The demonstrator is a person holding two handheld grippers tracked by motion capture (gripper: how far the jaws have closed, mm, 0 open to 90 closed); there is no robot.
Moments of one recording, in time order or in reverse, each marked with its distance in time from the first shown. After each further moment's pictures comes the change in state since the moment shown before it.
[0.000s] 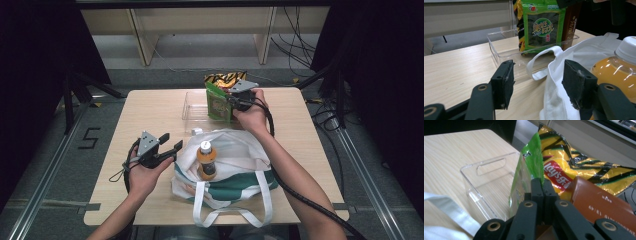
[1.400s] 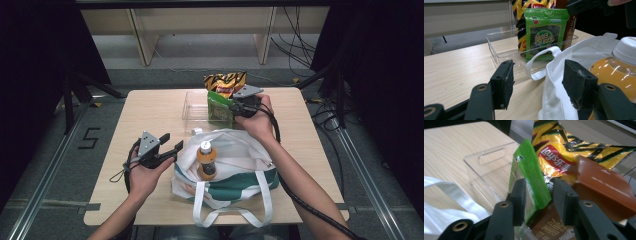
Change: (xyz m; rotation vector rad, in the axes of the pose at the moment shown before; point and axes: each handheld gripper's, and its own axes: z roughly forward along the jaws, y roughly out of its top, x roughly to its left) left arm -0.002 0.001 0.000 -0.007 -0.006 0.005; right arm 0.007 -0.010 -0.023 0.060 -0.017 0.061
